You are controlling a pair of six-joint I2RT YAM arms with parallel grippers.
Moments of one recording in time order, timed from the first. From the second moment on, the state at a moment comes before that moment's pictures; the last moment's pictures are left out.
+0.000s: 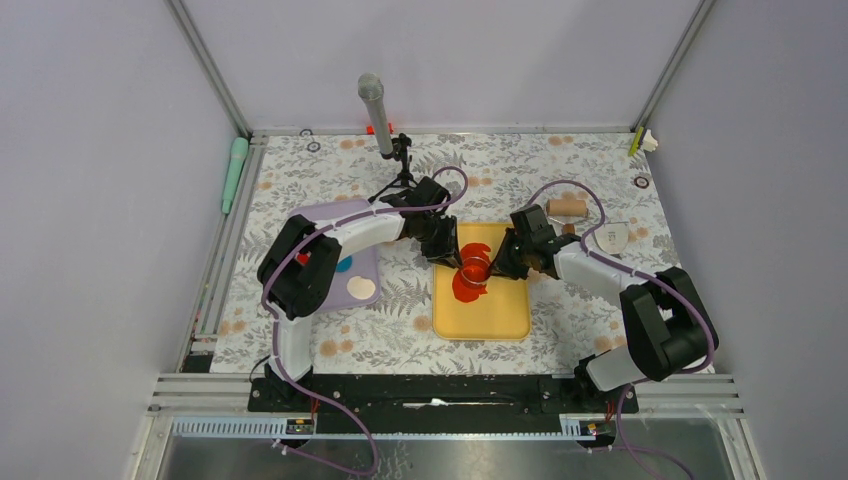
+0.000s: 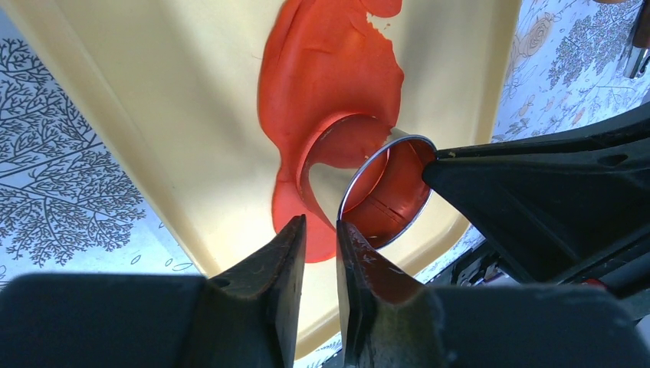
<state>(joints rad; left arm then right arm) -0.68 1.97 1.39 -0.47 0.40 -0.66 0.44 1.48 0.77 -0.29 -0.12 0.83</state>
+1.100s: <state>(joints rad) -0.68 1.97 1.39 -0.47 0.40 -0.66 0.44 1.49 0.77 -0.29 -0.14 0.82</state>
